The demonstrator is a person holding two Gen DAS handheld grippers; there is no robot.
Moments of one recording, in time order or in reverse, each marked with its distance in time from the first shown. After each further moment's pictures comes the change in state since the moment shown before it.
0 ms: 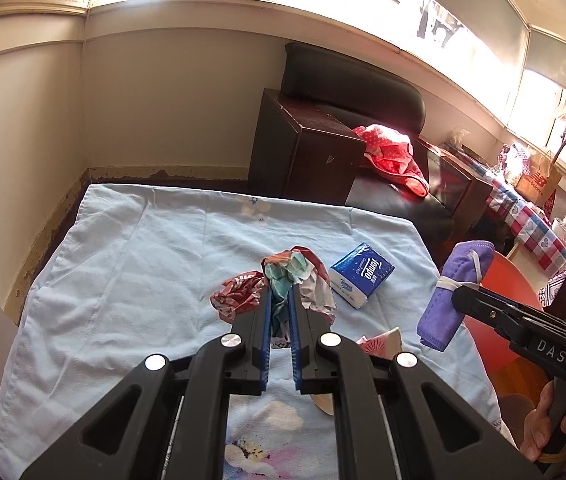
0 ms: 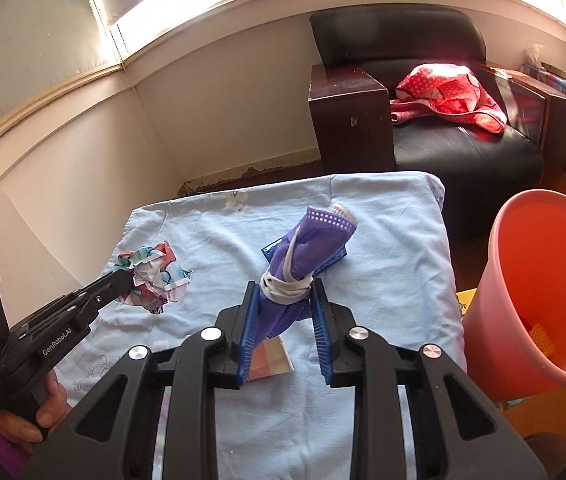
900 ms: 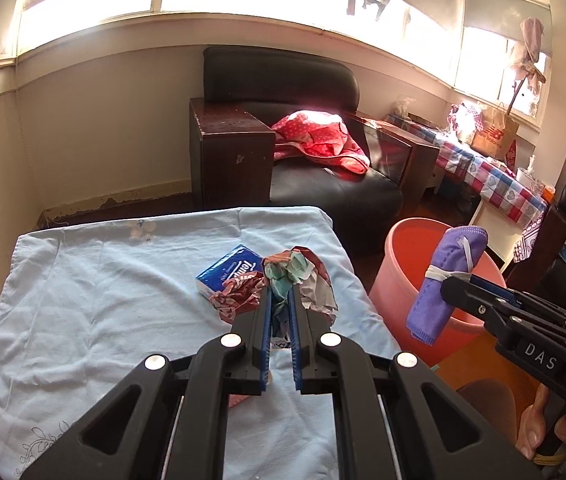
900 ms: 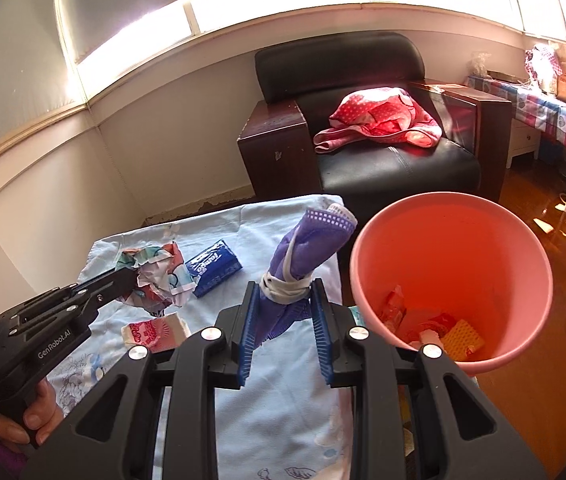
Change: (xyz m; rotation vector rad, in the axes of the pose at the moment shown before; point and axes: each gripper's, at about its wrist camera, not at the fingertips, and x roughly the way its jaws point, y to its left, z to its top) left arm 0.001 -0.133 -0.002 0.201 0.014 -0.114; right arm -0.076 -0.086 -0.019 0.084 -0.127 -0.133
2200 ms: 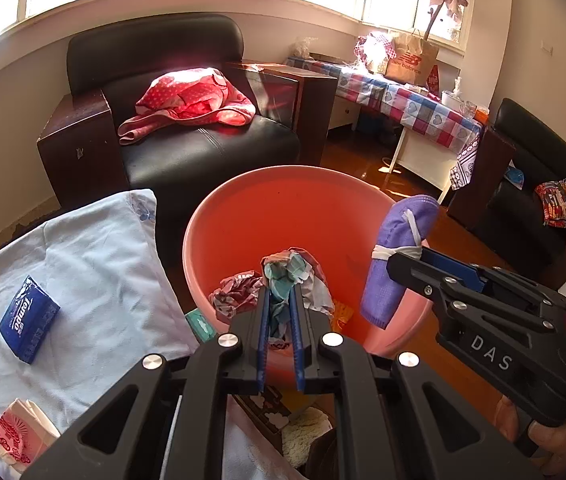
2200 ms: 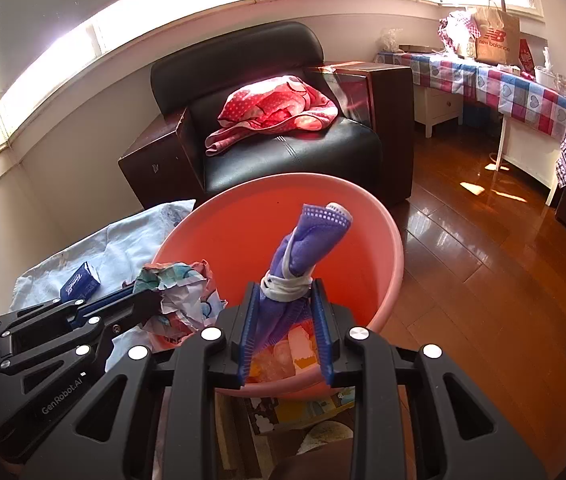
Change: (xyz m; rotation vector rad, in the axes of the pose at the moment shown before) left arm 0.106 -0.177 0.006 0.217 0.160 -0.234; right arm -0.002 -0.143 -0.009 0.163 0.008 -0.217
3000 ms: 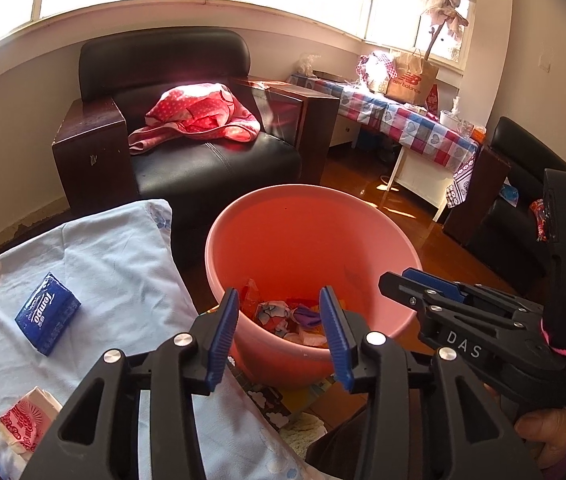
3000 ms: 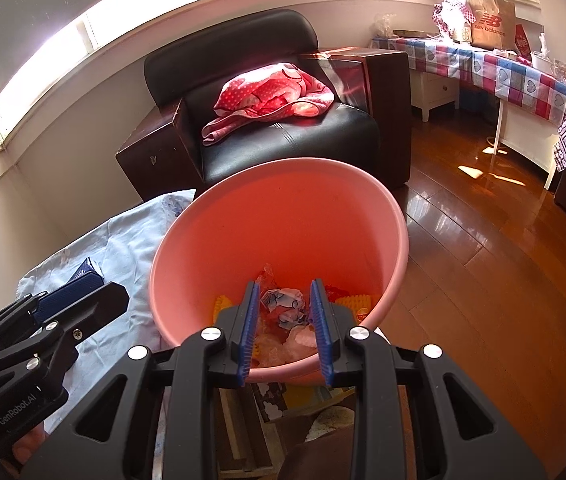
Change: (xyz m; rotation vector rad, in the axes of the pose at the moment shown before) left arm -0.036 0.017 -0.005 -0.033 -0.064 -0.010; right arm -0.001 0.009 -0.003 0.026 0.048 -0.011
